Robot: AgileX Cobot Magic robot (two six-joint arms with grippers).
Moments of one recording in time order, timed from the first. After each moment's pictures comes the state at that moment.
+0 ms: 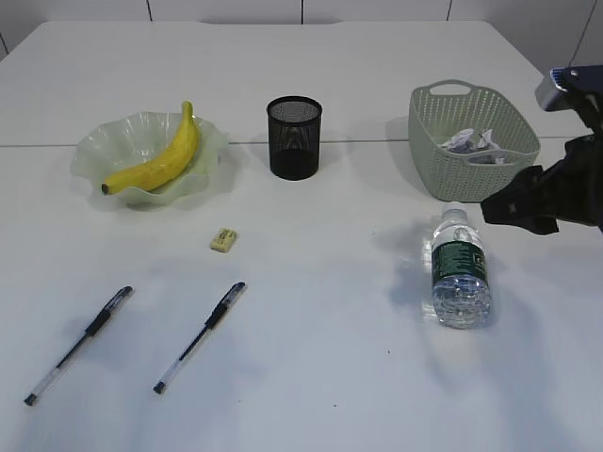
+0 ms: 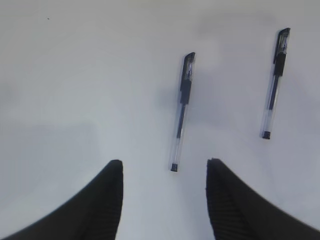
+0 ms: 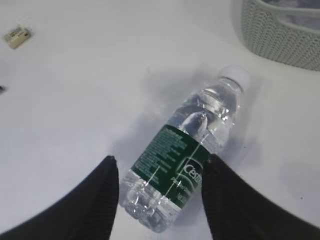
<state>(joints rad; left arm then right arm) -0.11 1.01 -0.72 -0.10 0.77 0.09 0.00 1.46 -0.83 0.89 0.46 -1.04</state>
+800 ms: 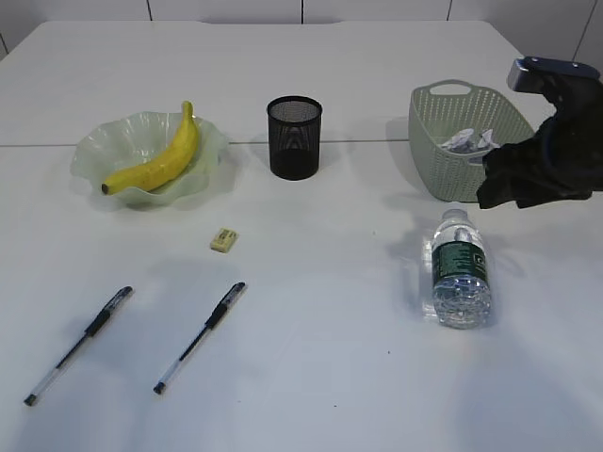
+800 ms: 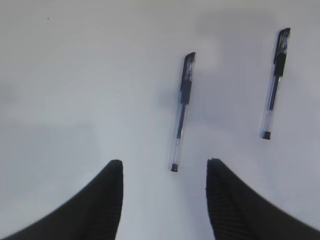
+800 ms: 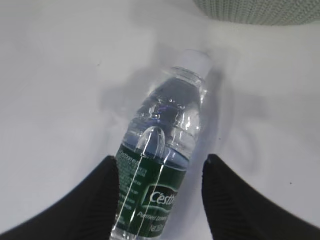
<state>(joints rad) -0.11 1.01 -0.72 -0.10 0.77 0.09 0.00 1.71 -1.16 0.40 0.64 -0.39</state>
